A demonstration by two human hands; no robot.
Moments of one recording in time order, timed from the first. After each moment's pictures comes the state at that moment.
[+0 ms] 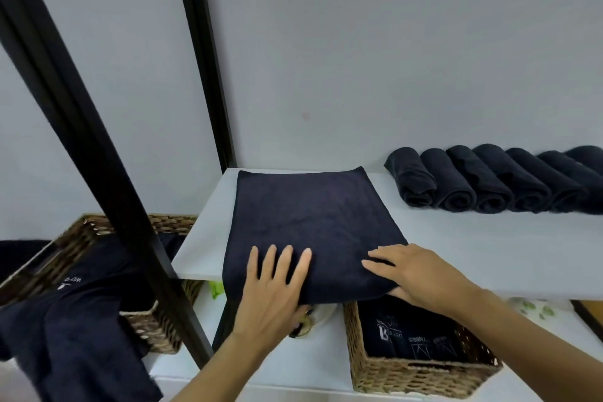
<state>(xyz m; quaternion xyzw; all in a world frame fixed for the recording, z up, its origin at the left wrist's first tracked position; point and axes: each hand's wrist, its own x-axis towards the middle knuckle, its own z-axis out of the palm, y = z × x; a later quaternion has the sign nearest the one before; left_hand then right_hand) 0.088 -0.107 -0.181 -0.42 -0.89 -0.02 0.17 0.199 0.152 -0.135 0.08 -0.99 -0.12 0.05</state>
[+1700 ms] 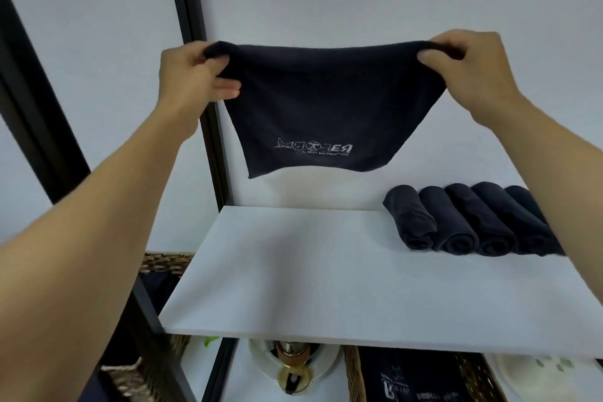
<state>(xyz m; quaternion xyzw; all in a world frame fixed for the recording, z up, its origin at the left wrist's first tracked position) -0.064 -0.084 0.138 -0.29 -0.67 -0.67 0.14 0.110 0.219 0.145 -0.08 -0.82 0.31 0.47</state>
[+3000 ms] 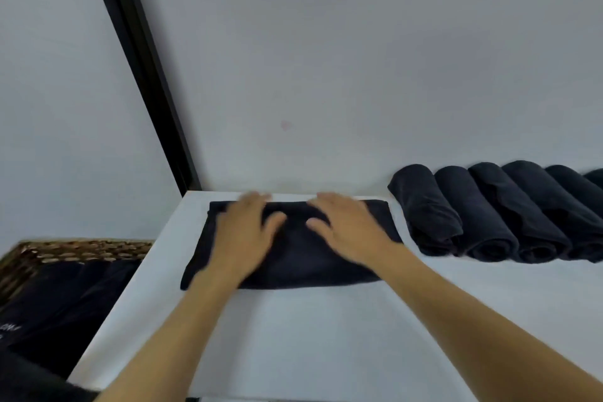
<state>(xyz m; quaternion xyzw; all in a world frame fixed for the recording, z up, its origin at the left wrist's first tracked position) -0.089 -0.001 -0.129 -0.29 -0.92 -0.26 0.08 -0.008 0.196 -0.128 -0.03 -0.98 0.13 0.12</state>
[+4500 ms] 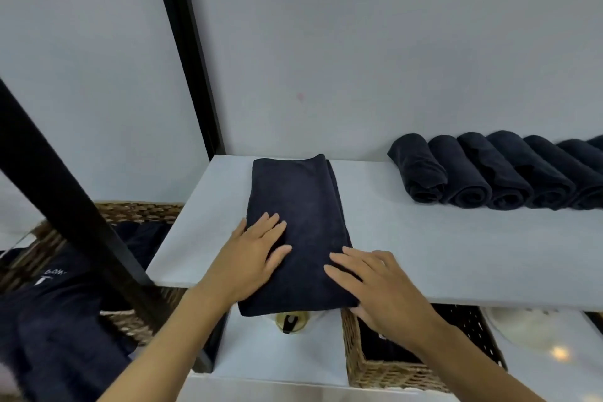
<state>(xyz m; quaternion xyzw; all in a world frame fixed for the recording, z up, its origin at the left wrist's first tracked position) 0.008 -0.099 -0.148 -0.44 -0.89 -0.11 0.00 0.175 0.106 -0.165 0.08 -0.99 -0.04 0.08</state>
